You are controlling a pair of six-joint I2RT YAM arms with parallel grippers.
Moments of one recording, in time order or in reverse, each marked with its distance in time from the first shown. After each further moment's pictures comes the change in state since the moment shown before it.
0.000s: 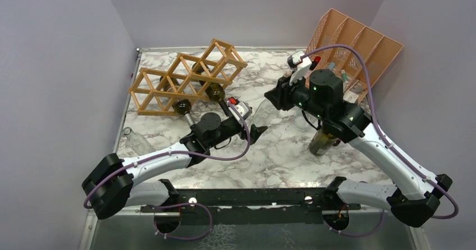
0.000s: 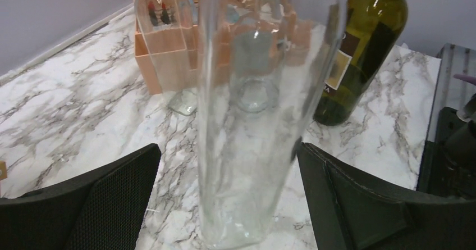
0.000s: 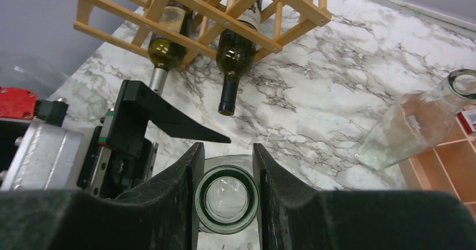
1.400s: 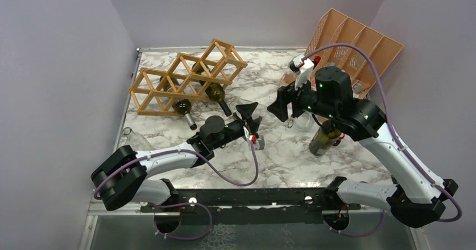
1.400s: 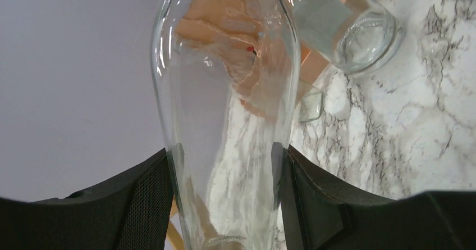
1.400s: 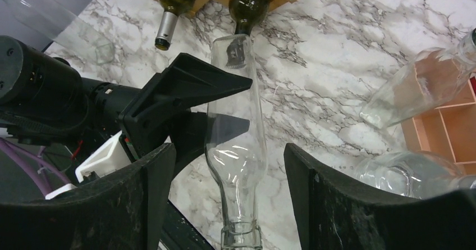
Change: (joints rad) left arm -0.019 0.116 -0.054 0.225 0.046 0.984; right arm -0.010 -0.004 0.145 -0.314 -0.115 -0.039
